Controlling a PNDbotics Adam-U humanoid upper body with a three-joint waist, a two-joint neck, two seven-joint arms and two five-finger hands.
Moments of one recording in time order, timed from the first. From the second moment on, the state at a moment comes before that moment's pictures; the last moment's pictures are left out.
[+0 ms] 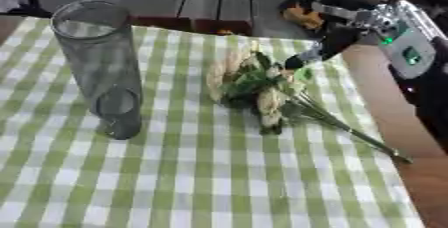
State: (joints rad) left arm -0.40 0.17 -0.02 -1.99 -0.04 -0.42 0.25; right arm -0.74 -0.87 0.09 -1.22 0.46 -0.40 0.52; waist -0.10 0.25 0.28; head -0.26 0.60
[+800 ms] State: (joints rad) left arm -0.40 0.17 -0.02 -1.99 -0.04 -0.42 0.25; right arm -0.63 -0.87 0.09 -1.23 0.54 -0.23 0.50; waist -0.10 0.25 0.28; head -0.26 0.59
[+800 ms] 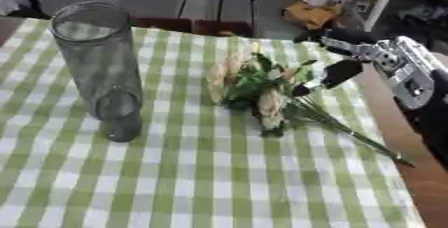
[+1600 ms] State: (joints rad) left arm -0.40 0.17 -0.02 -1.99 -0.03 -0.42 0.25; right arm -0.59 -0.86 0.09 -1.10 0.57 -0.23 0.47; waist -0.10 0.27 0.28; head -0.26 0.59
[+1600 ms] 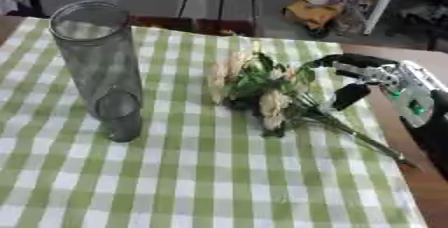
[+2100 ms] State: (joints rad) left arm -0.40 0.17 -0.02 -1.99 -0.03 -0.41 0.25; right arm -0.57 -0.84 0.09 -1.09 0.56 -0.23 0.45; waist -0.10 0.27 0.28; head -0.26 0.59
